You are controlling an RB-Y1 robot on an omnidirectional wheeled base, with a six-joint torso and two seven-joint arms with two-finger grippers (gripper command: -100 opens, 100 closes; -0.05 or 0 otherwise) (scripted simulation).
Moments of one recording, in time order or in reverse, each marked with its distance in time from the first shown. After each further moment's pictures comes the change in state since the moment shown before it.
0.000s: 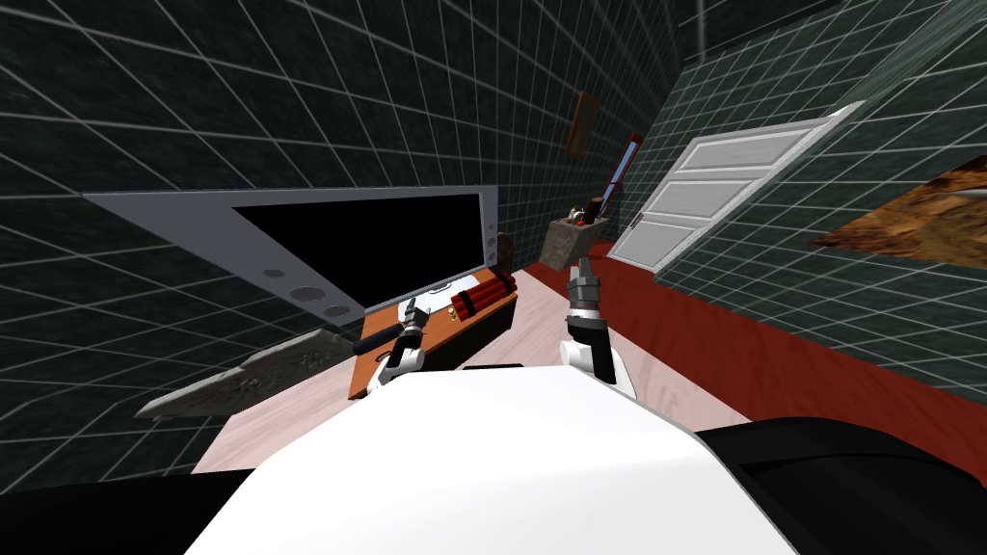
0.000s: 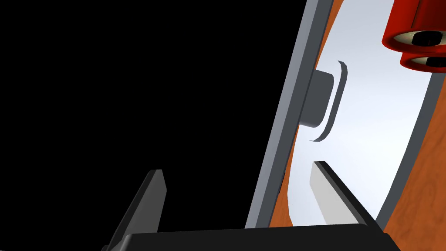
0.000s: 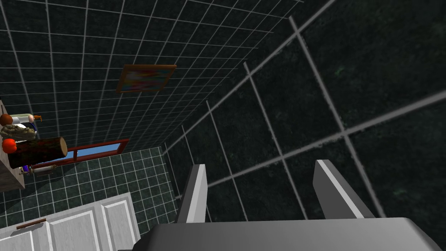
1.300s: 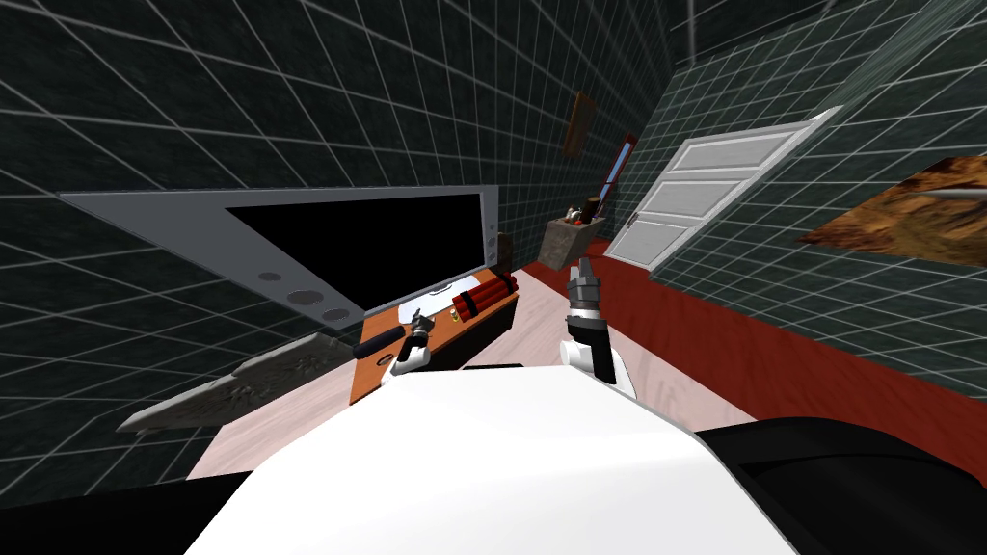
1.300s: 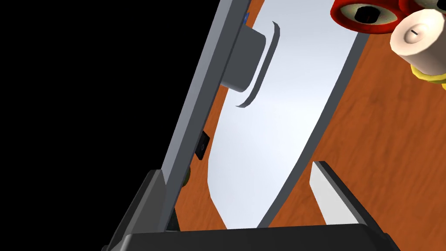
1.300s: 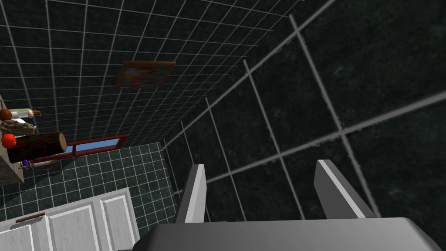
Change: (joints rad) left arm -0.145 -0.031 0.049 0.326 0.066 0.059 0.103; right arm 0.000 0.000 0.000 0.000 0.000 0.000 0.000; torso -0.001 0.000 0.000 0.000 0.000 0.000
